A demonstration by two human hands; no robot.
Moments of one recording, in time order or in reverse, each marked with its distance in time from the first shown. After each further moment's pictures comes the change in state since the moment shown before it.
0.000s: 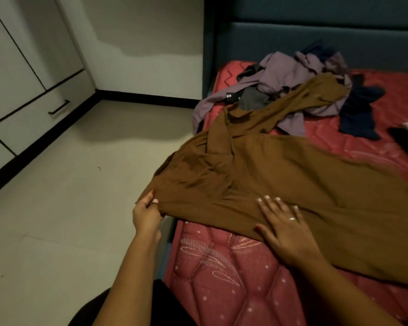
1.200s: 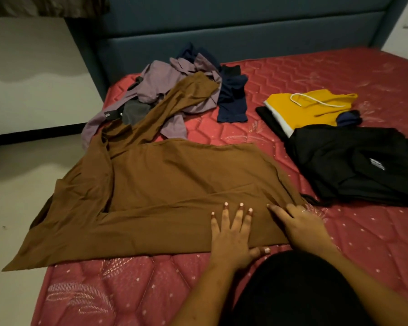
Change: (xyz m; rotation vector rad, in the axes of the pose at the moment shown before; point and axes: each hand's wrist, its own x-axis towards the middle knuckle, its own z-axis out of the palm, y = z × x) left_hand -0.279 -0.143 0.279 1.575 -0.807 1.141; right_hand -0.147 0.271 -0.023 -0.220 0.298 0.176
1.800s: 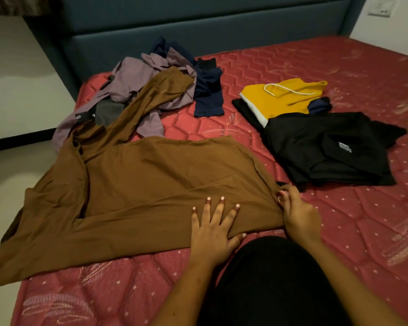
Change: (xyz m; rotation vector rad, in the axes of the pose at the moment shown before) left_hand -0.004 -0.003 0.006 0.007 0.055 0.108; right_hand -0.018 0.004 -0.019 0.426 0.141 0.617
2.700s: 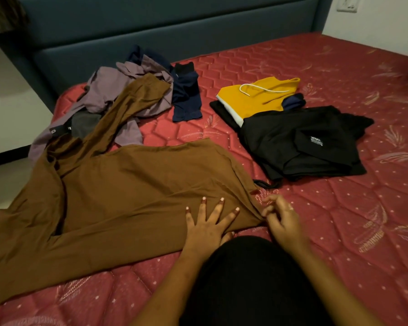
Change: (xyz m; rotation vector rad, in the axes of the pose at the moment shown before) left_hand 0.029 0.023 0.004 0.160 -0.095 0.191; right_hand -0.026 0.024 -0.016 0.463 -0.116 0.016
